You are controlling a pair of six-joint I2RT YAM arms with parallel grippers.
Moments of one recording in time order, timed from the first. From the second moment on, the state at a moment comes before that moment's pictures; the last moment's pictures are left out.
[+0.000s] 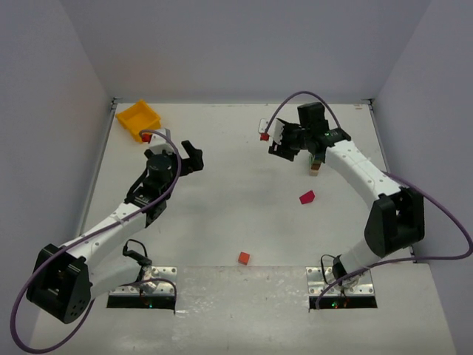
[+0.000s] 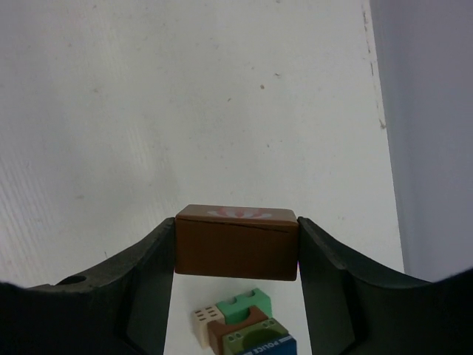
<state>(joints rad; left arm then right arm) -0.41 1.05 0.57 0.25 -0.32 -0.46 0.34 1.56 1.23 -0.41 -0.40 -0.99</state>
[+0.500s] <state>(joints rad) -0.41 1.14 0.57 0.27 -0.32 -0.43 -0.04 1.88 1.73 -1.09 -0.59 -1.47</state>
